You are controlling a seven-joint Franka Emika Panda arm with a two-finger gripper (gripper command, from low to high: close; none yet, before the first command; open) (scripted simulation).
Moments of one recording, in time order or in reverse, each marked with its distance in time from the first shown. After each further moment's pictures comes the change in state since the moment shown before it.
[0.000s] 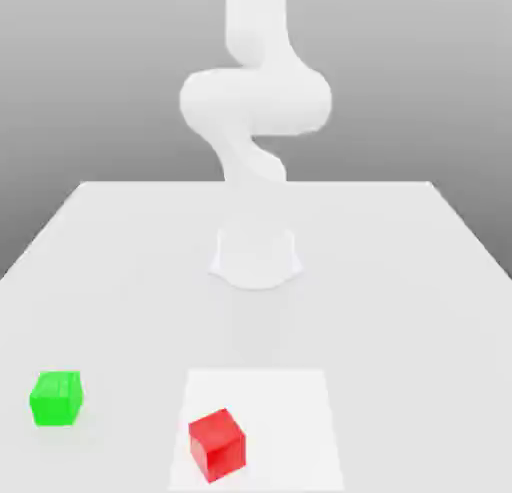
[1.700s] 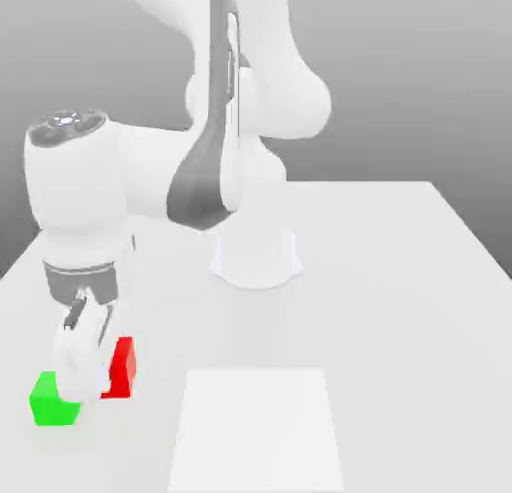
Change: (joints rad) arm -0.450 0.790 -0.100 -0.229 0.022 0.296 1.153
